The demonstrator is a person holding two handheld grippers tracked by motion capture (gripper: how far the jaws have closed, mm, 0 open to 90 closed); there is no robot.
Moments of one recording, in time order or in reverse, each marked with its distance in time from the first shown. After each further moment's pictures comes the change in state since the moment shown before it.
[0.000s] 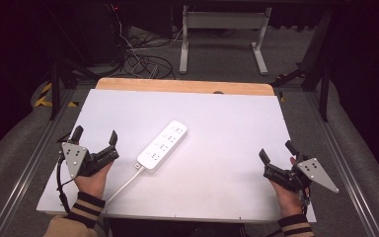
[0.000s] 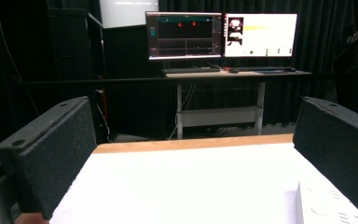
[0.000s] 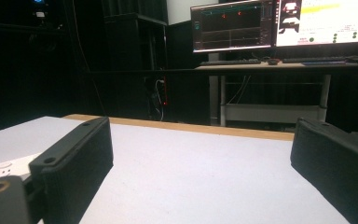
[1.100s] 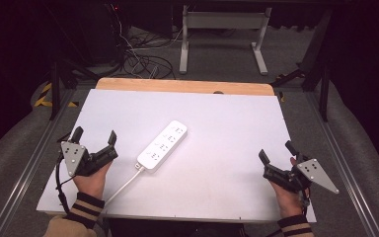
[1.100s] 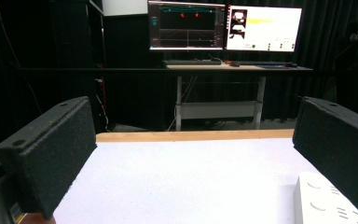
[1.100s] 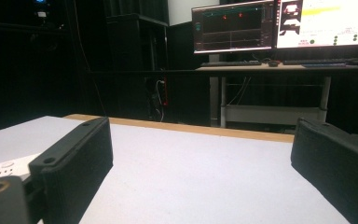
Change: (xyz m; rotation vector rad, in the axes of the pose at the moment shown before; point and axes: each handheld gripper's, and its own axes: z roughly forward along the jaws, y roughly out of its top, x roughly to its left) left arm 0.003 -0.001 0.001 0.035 0.004 -0.033; right arm 0.002 0.002 -0.002 -0.005 0.003 -0.014
